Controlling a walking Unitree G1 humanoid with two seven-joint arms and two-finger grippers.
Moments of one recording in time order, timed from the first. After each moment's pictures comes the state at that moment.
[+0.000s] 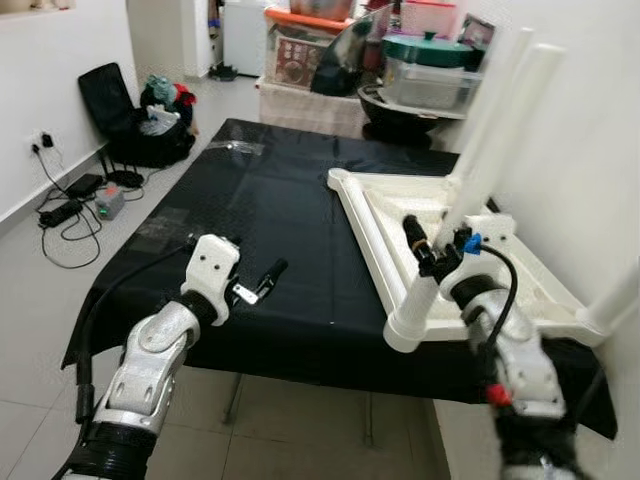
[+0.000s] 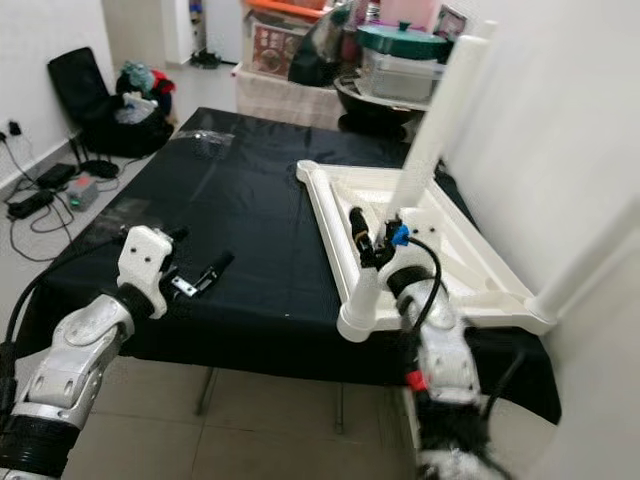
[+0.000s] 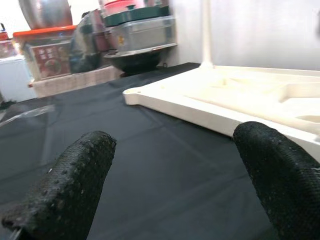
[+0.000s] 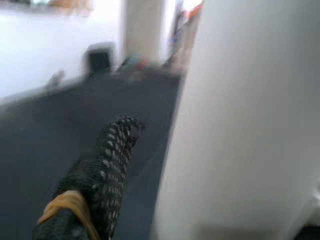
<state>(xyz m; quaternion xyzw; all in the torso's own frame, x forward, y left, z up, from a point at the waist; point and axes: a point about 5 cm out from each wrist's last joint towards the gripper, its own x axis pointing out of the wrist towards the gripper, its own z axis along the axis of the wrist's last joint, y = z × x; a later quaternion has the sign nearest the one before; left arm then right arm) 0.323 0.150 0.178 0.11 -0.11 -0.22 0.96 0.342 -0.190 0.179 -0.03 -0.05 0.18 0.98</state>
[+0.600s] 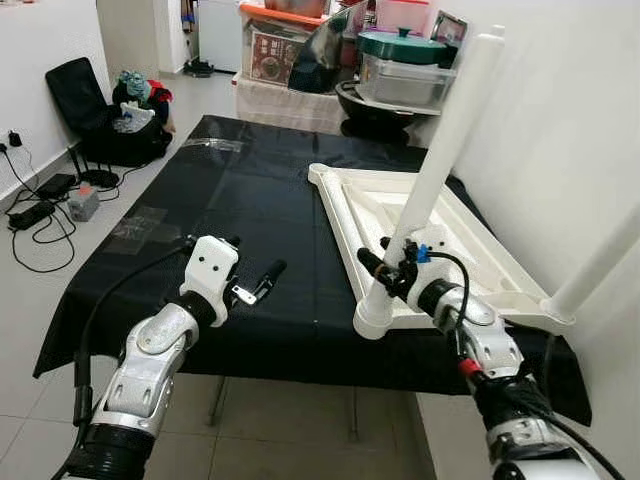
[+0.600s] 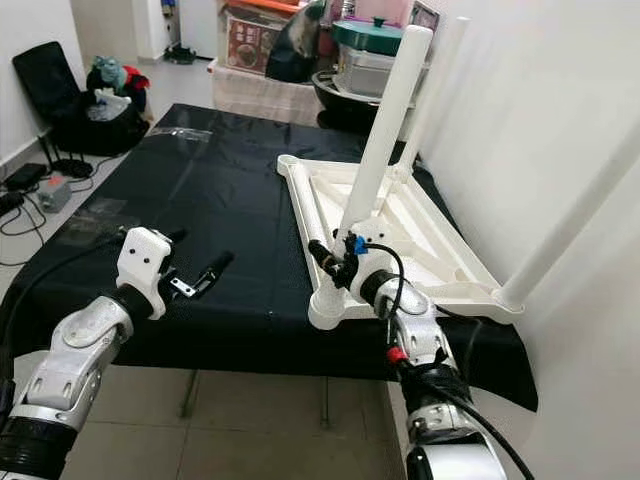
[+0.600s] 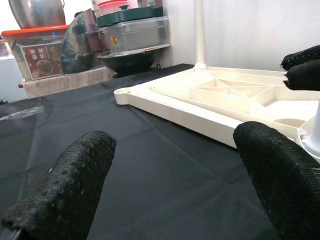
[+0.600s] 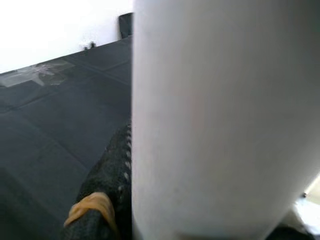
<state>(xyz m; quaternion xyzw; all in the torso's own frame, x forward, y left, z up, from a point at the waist) 0.321 0.156 0.177 0.11 -0.11 -0.21 0.97 0.368 -0.169 0.162 -0.02 0.00 0.26 0.97</state>
